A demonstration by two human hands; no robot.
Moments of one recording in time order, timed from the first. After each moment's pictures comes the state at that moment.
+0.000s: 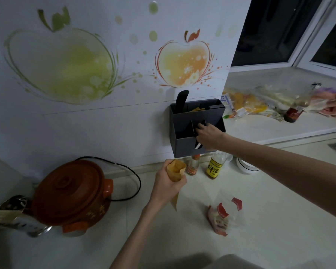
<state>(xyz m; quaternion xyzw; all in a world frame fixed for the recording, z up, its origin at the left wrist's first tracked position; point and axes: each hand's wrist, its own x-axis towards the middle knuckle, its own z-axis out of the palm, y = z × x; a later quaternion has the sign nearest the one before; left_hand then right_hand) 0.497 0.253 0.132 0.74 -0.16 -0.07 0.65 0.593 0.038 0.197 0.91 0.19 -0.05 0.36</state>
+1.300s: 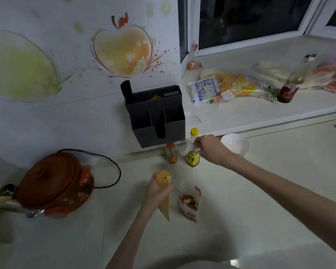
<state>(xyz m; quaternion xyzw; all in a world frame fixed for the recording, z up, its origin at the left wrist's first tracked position) 0.438 0.141 0.076 0.80 0.07 -0.18 0.56 0.477 -0.080 0.187 0.97 0.02 -0.07 -0.21</state>
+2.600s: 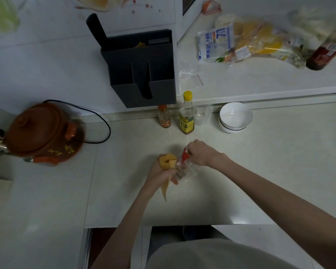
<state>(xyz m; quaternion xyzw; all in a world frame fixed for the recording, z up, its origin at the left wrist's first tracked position) 0.401 0.069 0.028 0.79 0.15 -0.23 0.55 0.451 -0.107 0.063 0.94 0.13 -0.27 -0.17</state>
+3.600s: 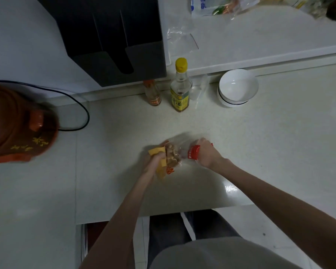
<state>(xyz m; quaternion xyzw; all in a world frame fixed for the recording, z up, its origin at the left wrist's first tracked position) 0.414 0.077 -0.069 0.68 0.32 -0.28 0.59 0.421 -0.125 -0.039 0.90 0.00 -0.26 -0.35</state>
